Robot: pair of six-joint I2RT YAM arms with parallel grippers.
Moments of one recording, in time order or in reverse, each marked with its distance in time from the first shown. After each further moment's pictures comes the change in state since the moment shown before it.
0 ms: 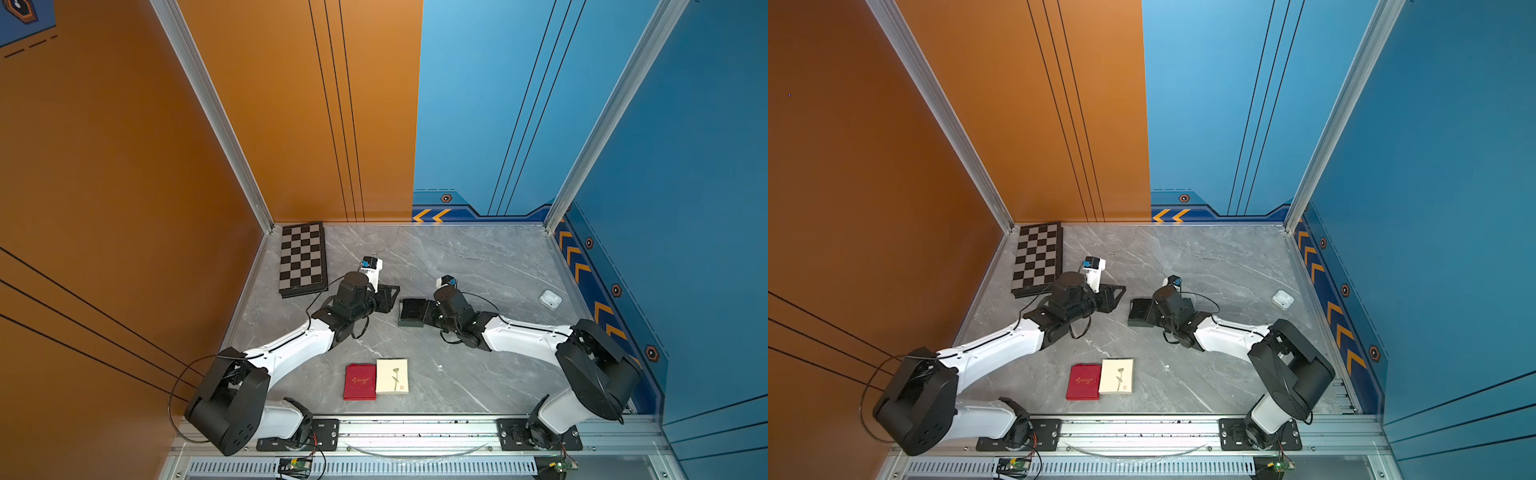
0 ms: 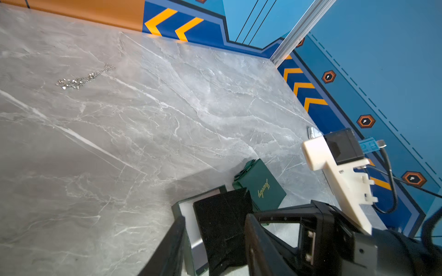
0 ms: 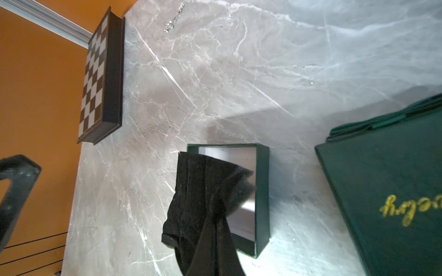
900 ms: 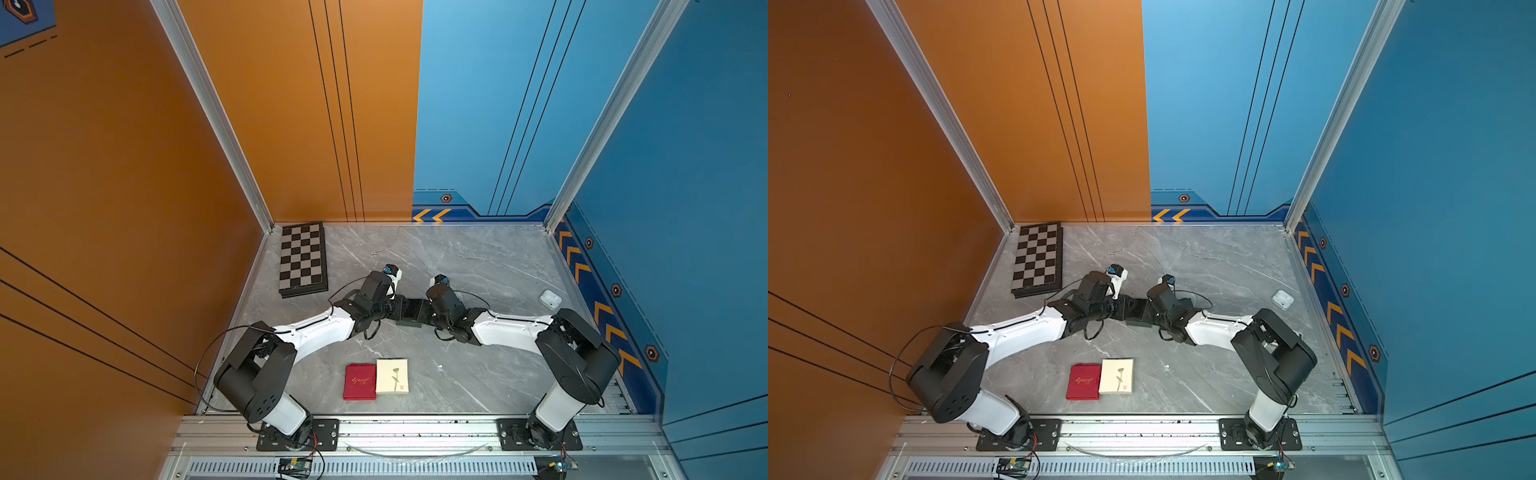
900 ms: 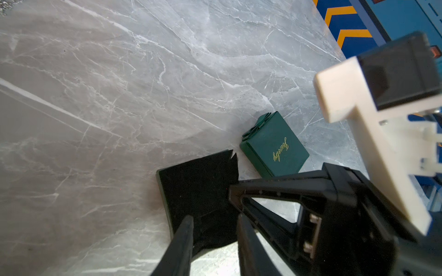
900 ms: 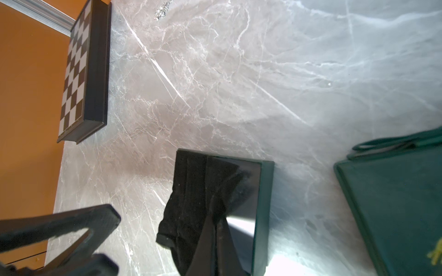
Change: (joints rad) left arm -0.077 0.183 0.125 -0.173 -0.007 0.047; right arm -0.002 0.106 0.069 0.012 -0.011 -0.027
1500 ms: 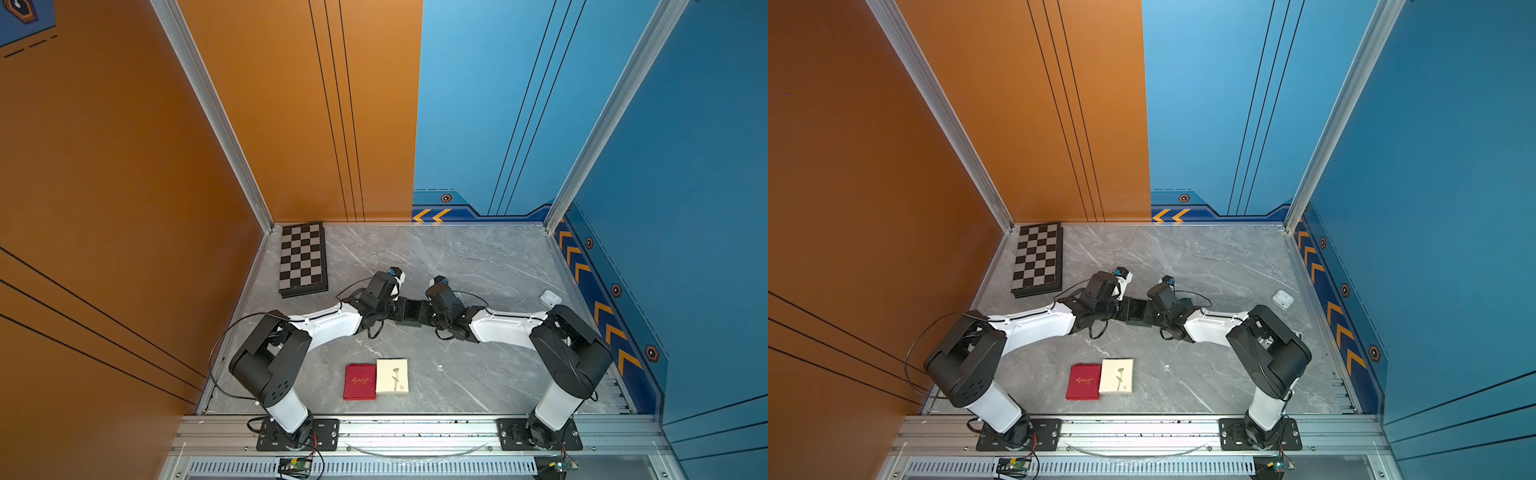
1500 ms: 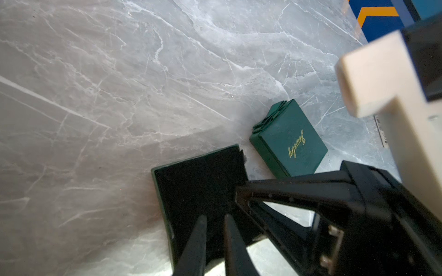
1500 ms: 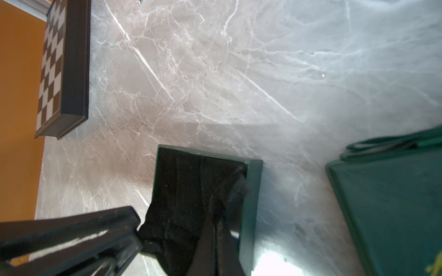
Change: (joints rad) left arm -0.001 0.098 0.040 -0.018 0.015 -0.003; right arm -0.026 0.037 0.024 -0.040 -0.032 -0.038
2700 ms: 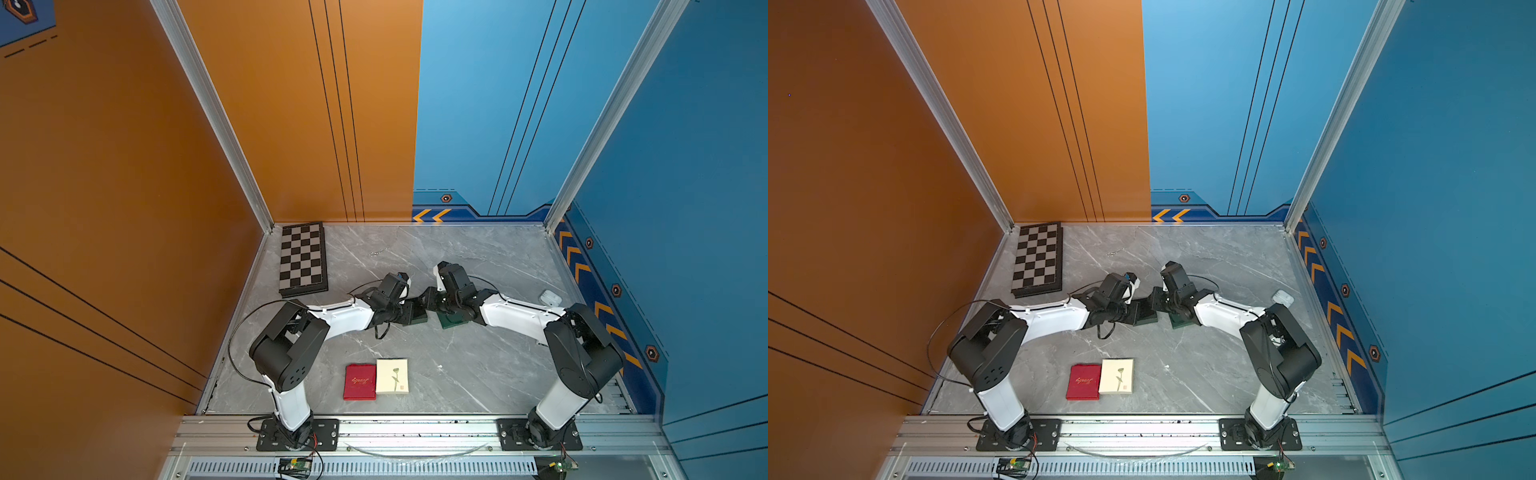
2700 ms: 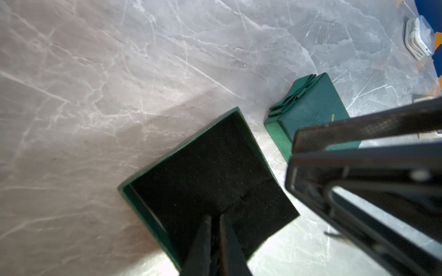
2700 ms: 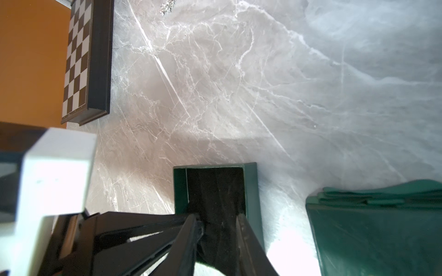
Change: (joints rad) left arm -0.032 0.125 0.088 -0.082 -0.005 -0.030; right arm -0.125 -0.042 0.097 -0.144 -0.185 -0.158
